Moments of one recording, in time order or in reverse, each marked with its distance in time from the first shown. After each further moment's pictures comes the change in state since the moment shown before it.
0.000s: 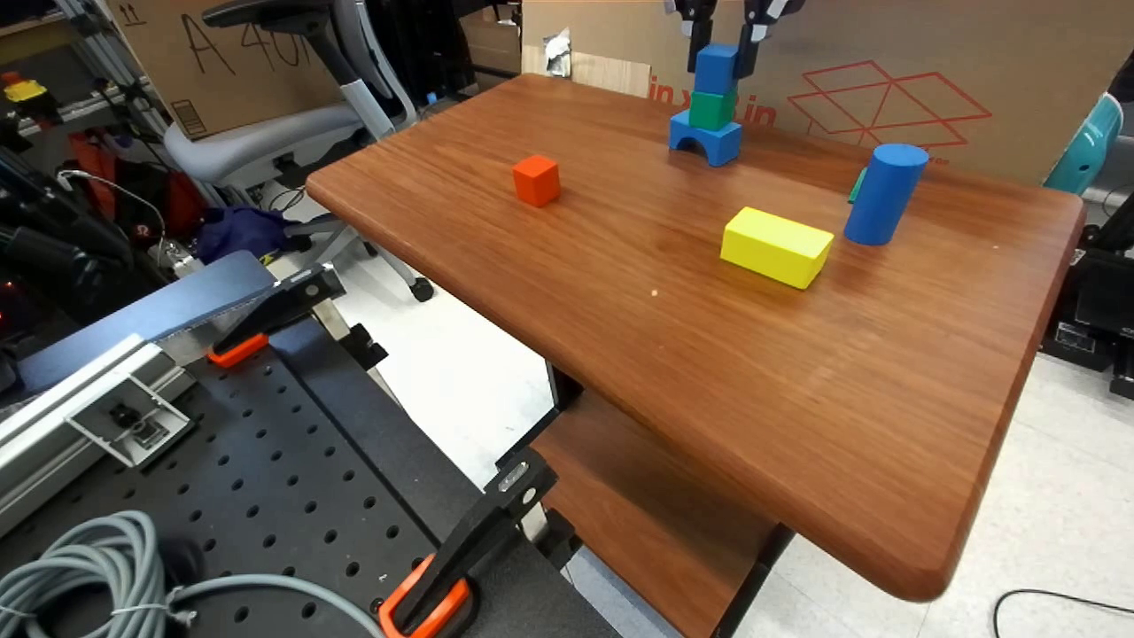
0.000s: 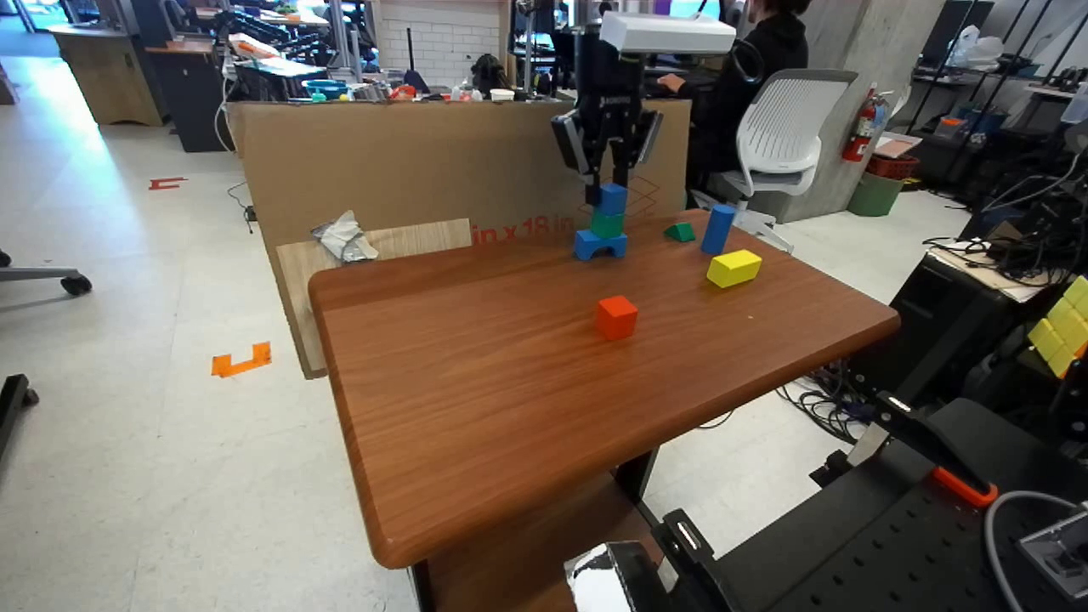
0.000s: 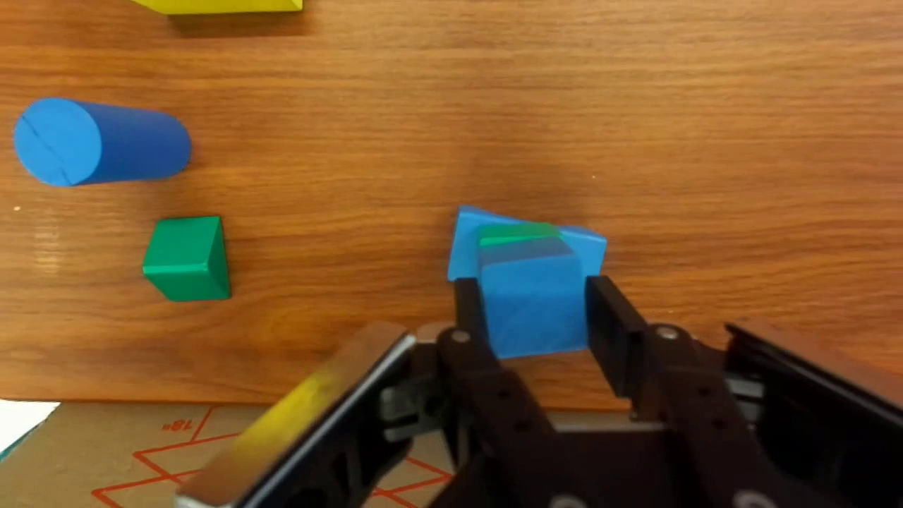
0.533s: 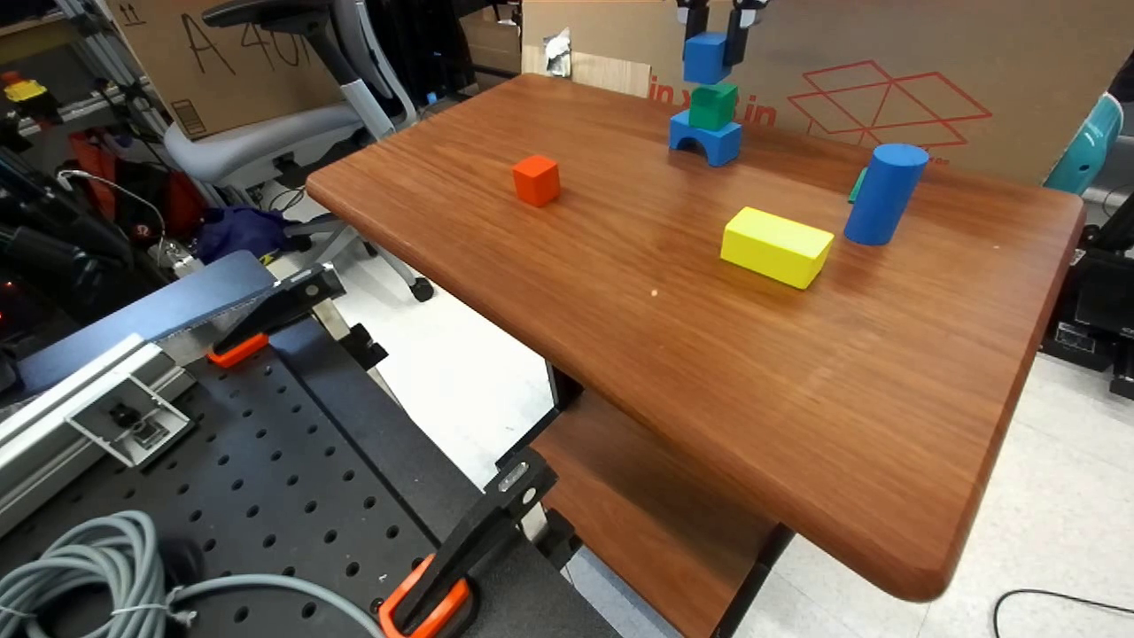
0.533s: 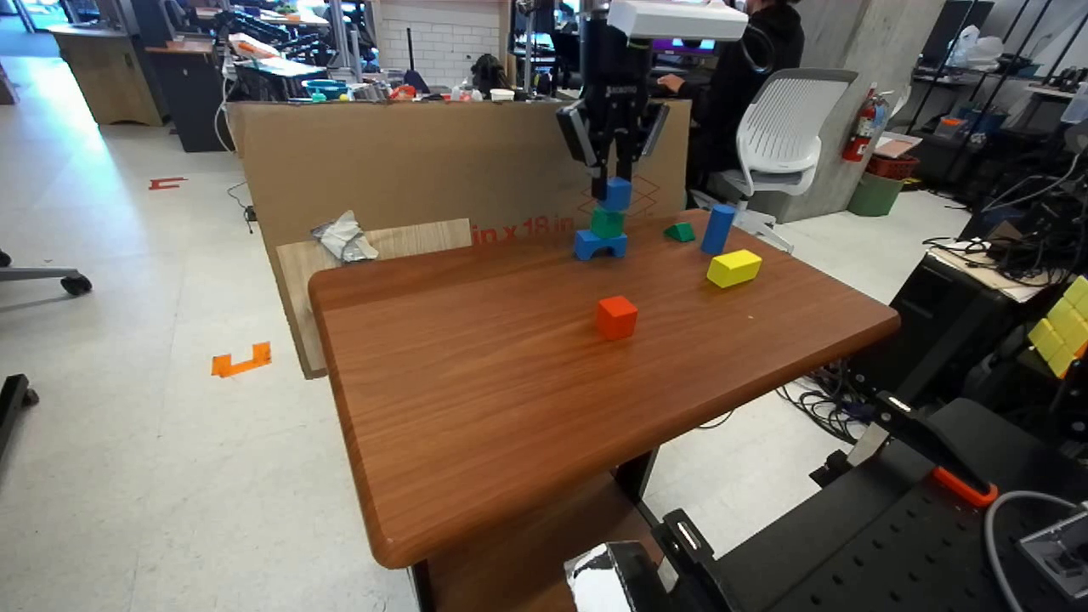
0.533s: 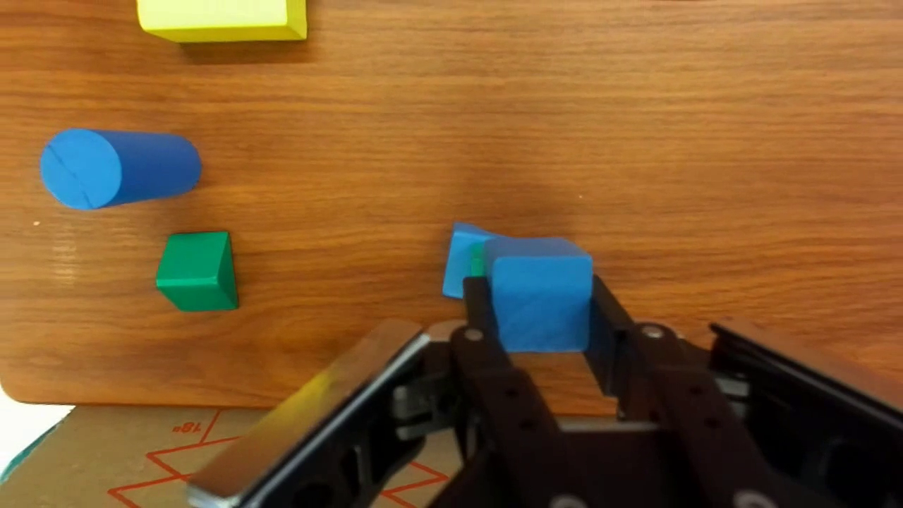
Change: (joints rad) arm 0.002 -0.061 0.000 -0.074 0.000 0.020 0.000
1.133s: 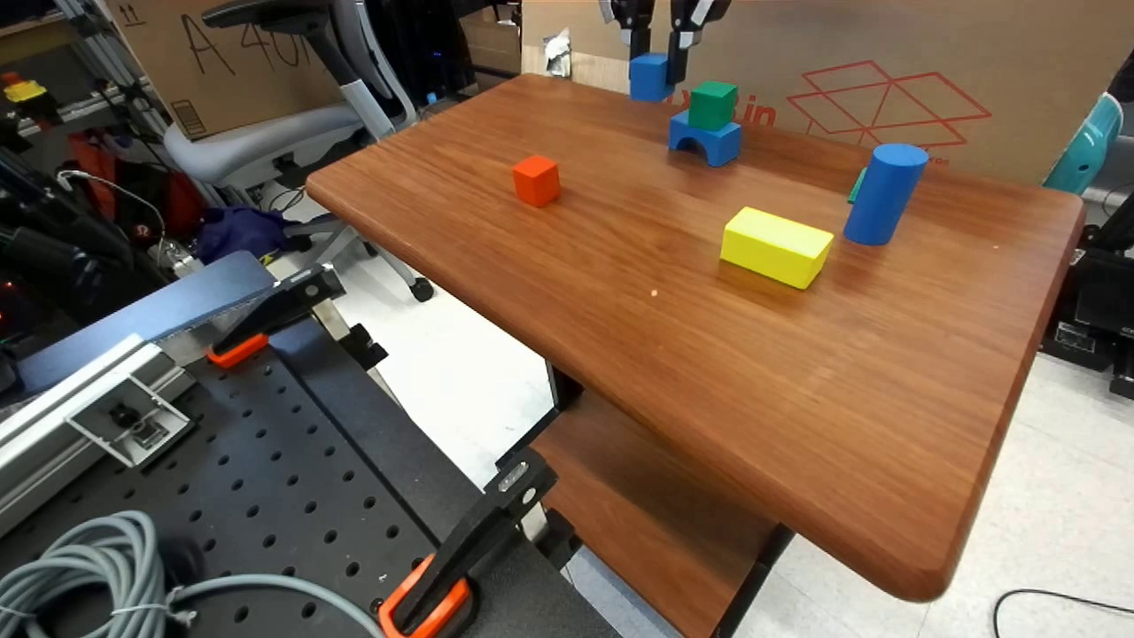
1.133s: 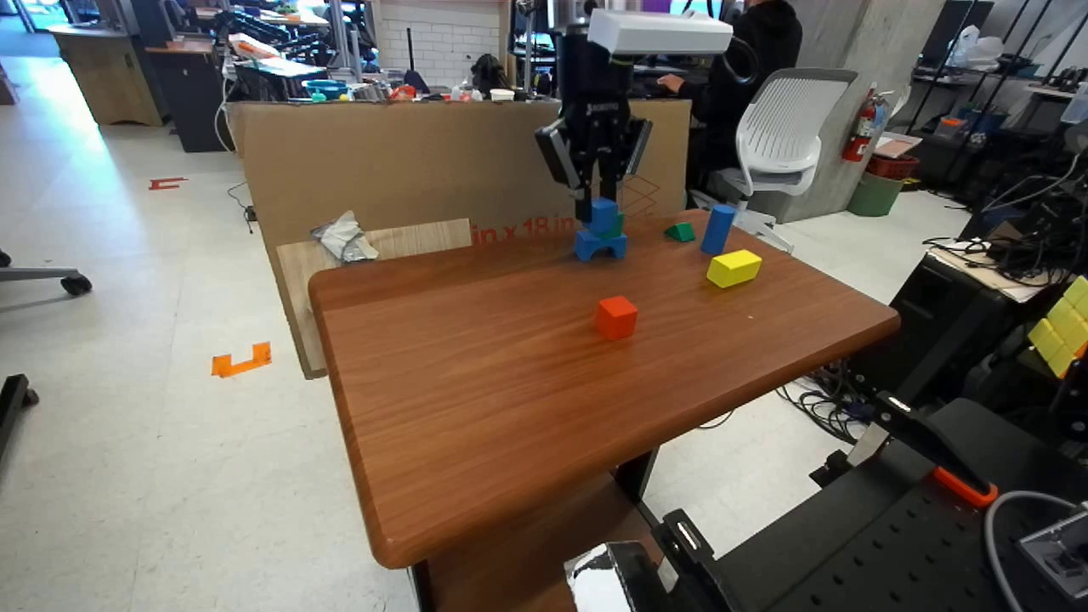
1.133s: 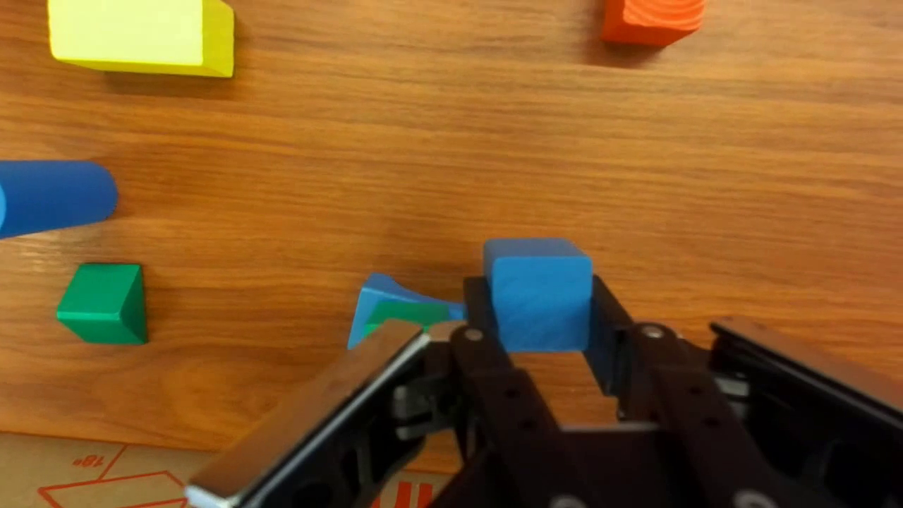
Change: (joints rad) arm 0.049 -0.042 0.009 -0.108 -0.016 0.040 -0.004
